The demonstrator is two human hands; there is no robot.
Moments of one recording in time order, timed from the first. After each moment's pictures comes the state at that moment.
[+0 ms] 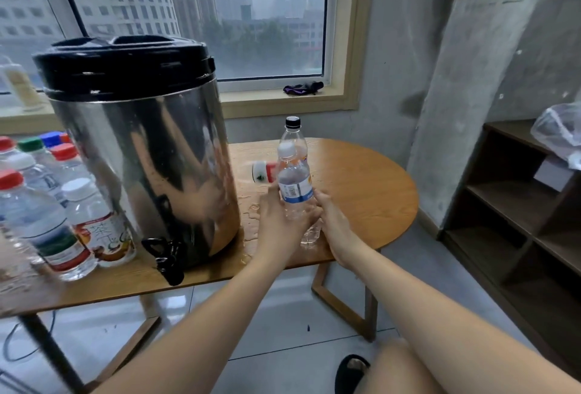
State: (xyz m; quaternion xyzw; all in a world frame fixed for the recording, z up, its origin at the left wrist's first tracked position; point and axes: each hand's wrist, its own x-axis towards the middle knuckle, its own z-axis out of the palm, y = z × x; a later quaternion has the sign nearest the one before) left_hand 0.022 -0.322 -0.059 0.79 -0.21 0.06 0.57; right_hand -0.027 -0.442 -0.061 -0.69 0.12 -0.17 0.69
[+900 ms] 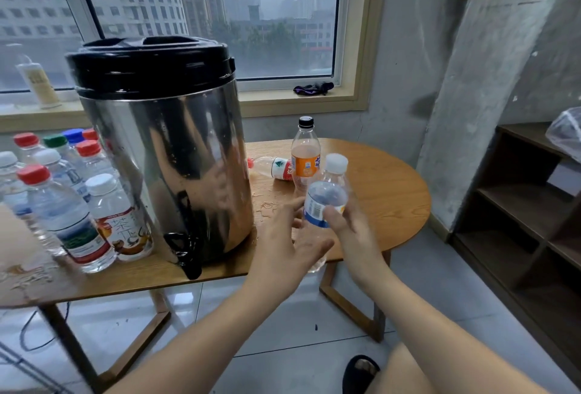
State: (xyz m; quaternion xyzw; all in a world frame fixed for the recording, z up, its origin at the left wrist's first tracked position) left_hand -0.040 -0.251 -0.029 0.78 -0.31 0.03 0.54; right_hand -0.103 -0.397 -0.022 -0.71 0.03 -0.28 0.64
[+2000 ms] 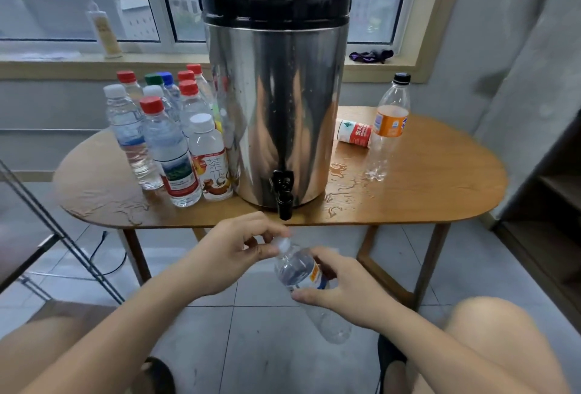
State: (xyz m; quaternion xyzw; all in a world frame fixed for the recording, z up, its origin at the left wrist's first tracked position) left_hand -0.001 -0.008 -0.053 0.82 -0.43 -0.07 0.36; right_hand -0.119 -0.253 -0.105 -0.87 -0.04 0.00 0.49
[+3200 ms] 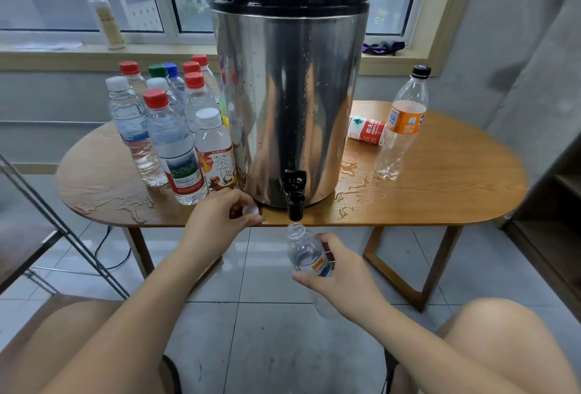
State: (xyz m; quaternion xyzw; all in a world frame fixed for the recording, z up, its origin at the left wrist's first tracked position) left_hand 0.068 -0.003 -0.080 0.92 -0.24 0.07 0.31; right_hand -0.085 -0.239 -0.137 -0.88 0.08 -0.05 0.47
